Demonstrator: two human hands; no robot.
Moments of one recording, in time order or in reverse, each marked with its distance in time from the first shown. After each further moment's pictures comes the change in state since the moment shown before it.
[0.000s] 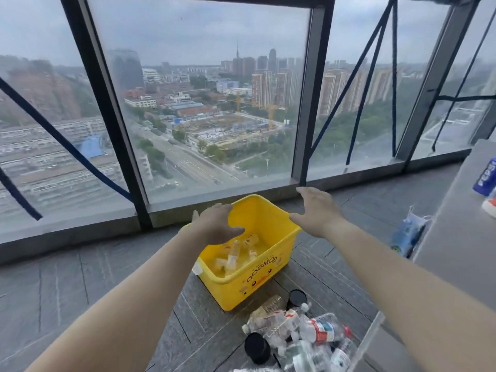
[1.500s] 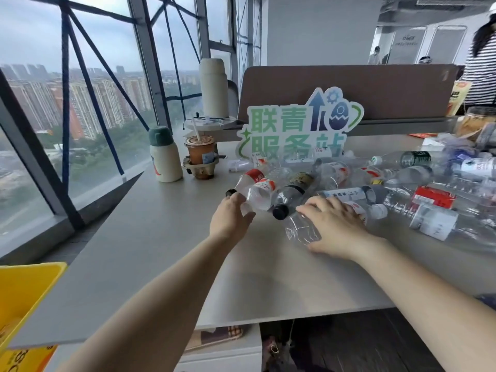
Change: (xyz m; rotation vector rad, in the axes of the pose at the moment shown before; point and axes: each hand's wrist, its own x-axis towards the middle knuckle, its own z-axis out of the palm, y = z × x) left_hand -0.192 0.542 0.175 -0.473 -0.004 0.885; right_hand -0.477 0.324 -0.173 -0.391 0.099 0.723
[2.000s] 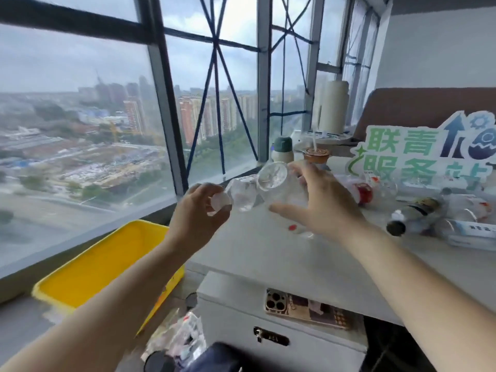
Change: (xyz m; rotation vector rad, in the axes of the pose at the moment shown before) left_hand -0.163 -0.105 -0.239 0.027 0.465 -0.046; right_hand -0.008 -0.227 -0.076 0.529 0.417 -0.460
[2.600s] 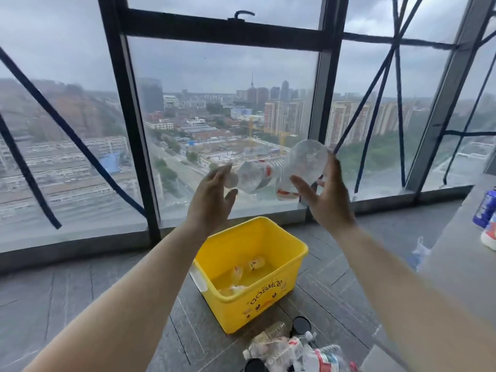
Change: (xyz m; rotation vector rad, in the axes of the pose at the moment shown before) left_hand 0.020 -0.190 -0.226 0.592 0.242 -0.288; right_hand 0.175 -0.210 0.234 0.748 -0.062 -0.208
